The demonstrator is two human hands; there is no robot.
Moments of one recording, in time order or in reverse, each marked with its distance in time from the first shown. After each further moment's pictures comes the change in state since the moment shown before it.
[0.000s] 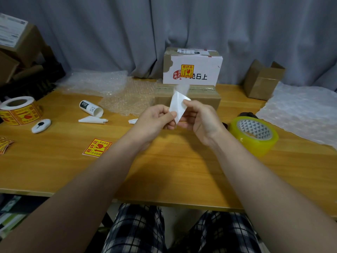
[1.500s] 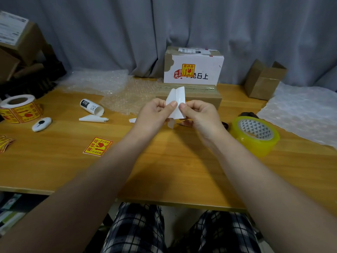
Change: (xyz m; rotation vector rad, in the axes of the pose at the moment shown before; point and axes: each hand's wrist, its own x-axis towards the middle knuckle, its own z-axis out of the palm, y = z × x) left_hand 0.005 0.004 0.003 0.127 0.193 0.046; right_hand 0.000 0.008 0.001 -0.267 0.035 -0.189
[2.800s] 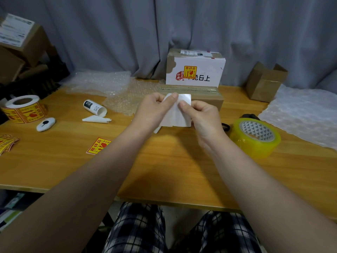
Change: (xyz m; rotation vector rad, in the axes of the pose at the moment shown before) left_hand 0.006 0.015 -0.009 0.163 0.071 0.035; right_hand -0.008 -0.009 0.012 0.058 0.120 0.019
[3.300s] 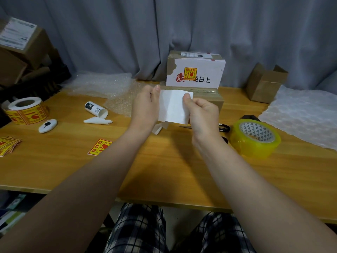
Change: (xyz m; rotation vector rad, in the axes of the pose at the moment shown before) left_hand 0.018 -0.013 -0.001 0.211 0.289 0.174; right_hand -0.006 -0.012 0.019 0.098 0.198 -0.020
